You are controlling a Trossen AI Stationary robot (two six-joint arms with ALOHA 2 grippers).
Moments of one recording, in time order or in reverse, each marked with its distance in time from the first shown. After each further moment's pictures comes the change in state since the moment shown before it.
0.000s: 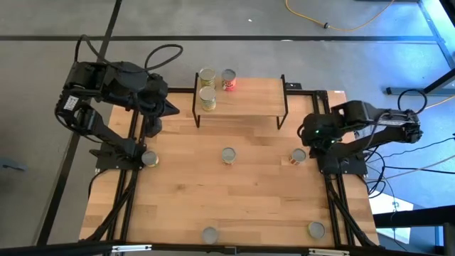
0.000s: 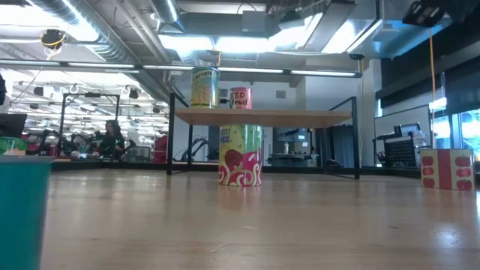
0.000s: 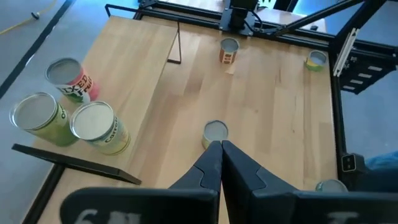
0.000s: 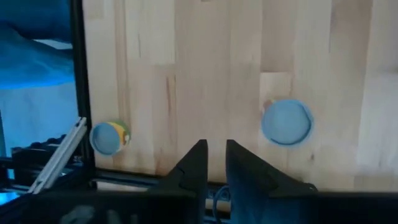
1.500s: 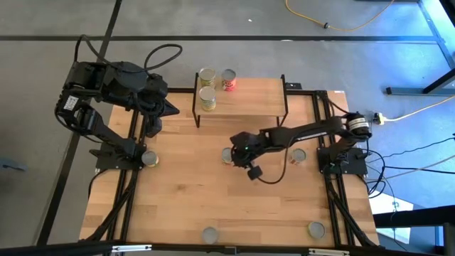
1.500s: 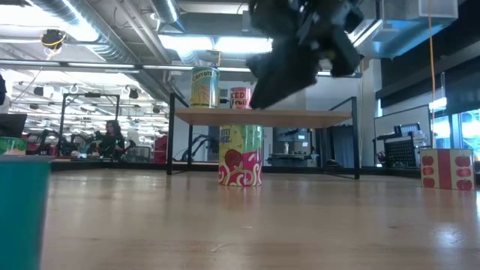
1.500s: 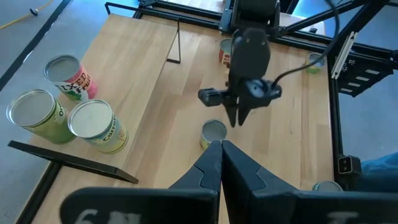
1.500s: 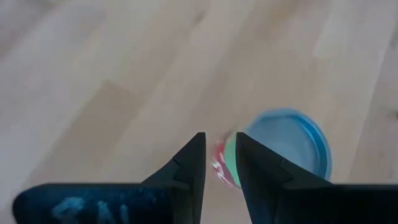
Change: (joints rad) left arm 0.001 0.000 0.000 0.000 0.004 -0.017; right arm -0.004 0.664 -0.117 1.194 0.113 -0.586
